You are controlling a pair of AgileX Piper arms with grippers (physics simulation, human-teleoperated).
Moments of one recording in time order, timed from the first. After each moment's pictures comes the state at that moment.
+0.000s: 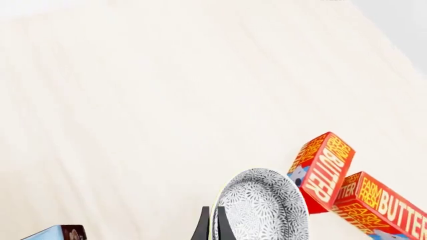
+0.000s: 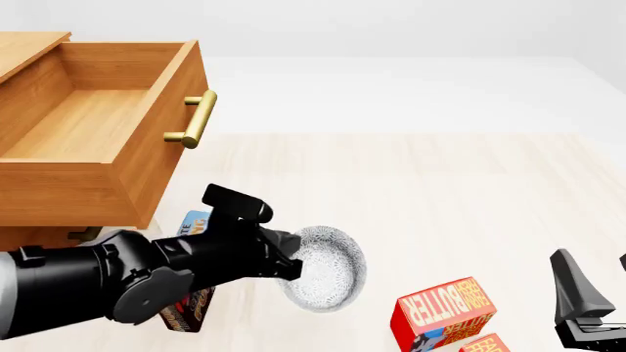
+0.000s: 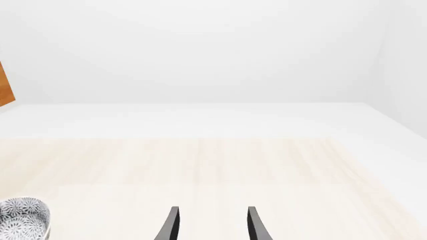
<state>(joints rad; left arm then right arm) -0.79 1.39 -0.63 -0.09 -0.33 0.00 0.01 0.00 0.00 0.00</state>
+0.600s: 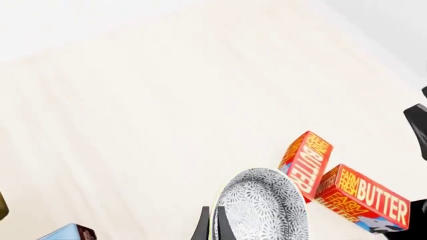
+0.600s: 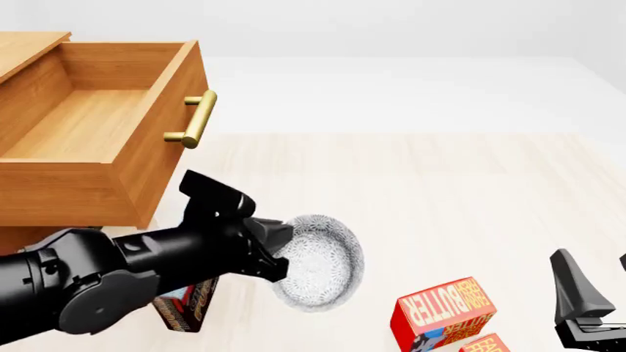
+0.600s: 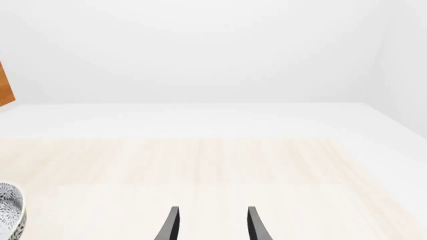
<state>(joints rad) -0.80 1.24 -0.62 -0.02 -0.26 0.00 0.01 0.00 0.00 0.00</state>
